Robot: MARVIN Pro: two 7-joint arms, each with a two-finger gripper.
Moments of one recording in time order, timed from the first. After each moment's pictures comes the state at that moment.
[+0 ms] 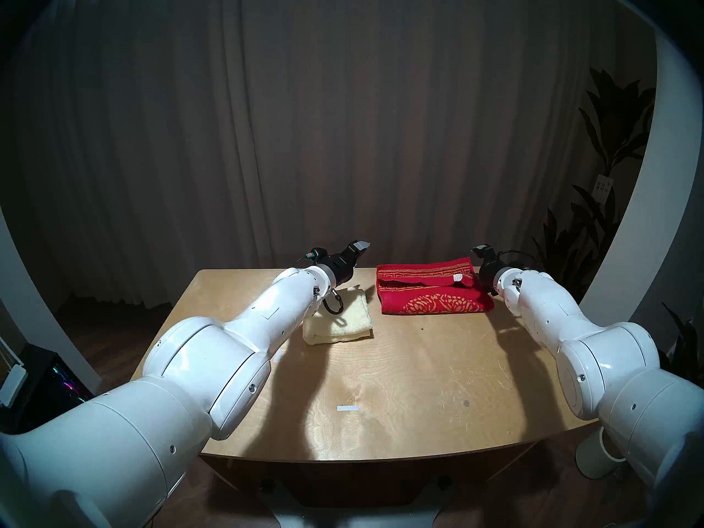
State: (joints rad) left arm 0.62 -1.59 -1.03 -0.27 -1.41 0.27 -0.44; right arm -0.66 -1.20 1.30 -0.31 1.59 0.30 0.14
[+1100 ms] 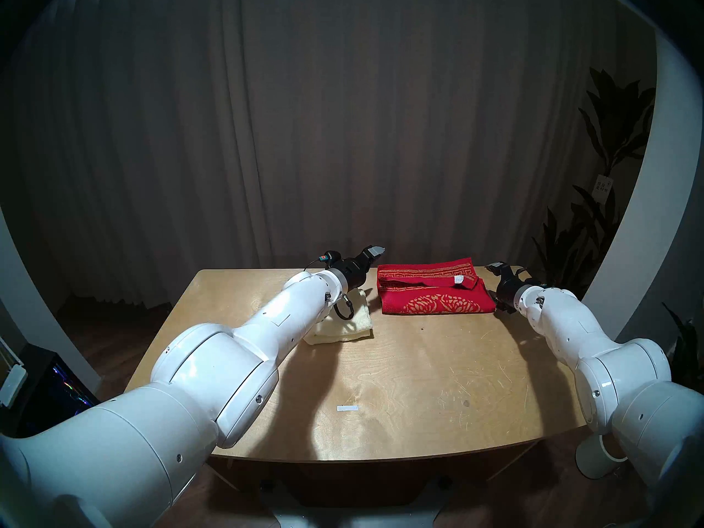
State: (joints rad) left arm 0.64 -1.61 -1.00 -0.30 -1.37 0.26 -0.46; right arm -0.74 -1.11 1.31 -0.33 1.59 0.43 0.19
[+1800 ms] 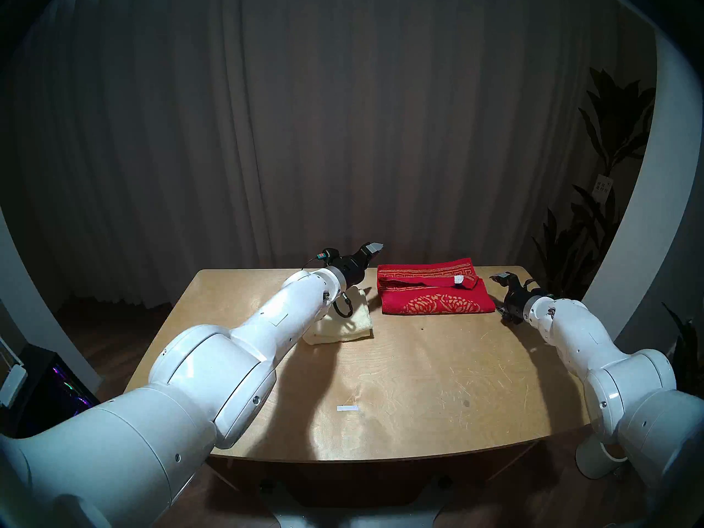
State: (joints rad) left arm 0.65 -1.60 -1.02 -0.33 -1.38 0.25 -0.48; right arm -0.81 -1.06 1.33 -0.36 1.60 0.53 0.23
